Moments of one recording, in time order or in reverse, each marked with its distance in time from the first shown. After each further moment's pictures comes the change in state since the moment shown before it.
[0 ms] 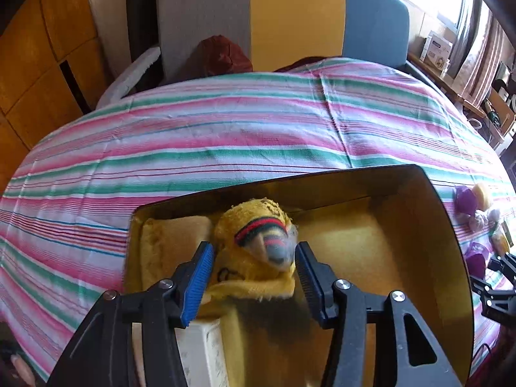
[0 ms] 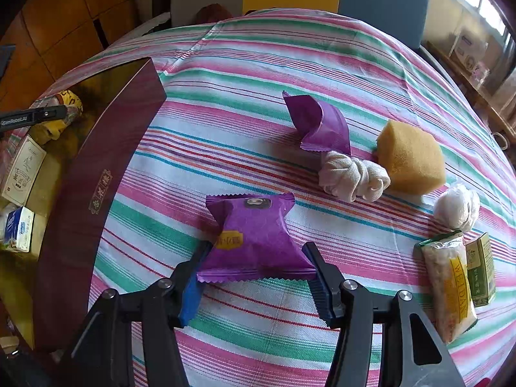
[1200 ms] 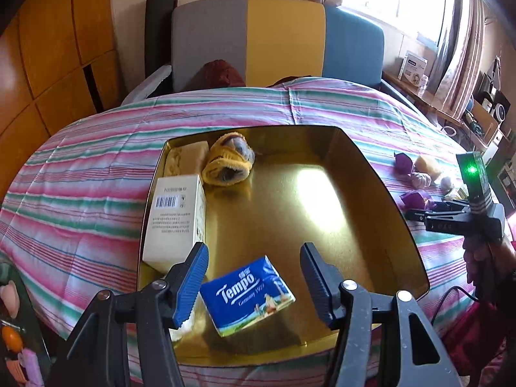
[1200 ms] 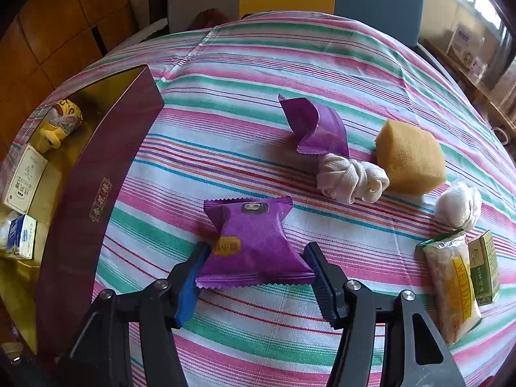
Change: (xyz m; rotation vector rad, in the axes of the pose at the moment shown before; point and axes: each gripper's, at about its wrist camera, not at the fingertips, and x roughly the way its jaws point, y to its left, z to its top) left arm -0.112 -0.027 -0.119 -0.045 -0.113 -0.032; right arm -0.002 -0.001 0.002 0.023 -0.020 0.017
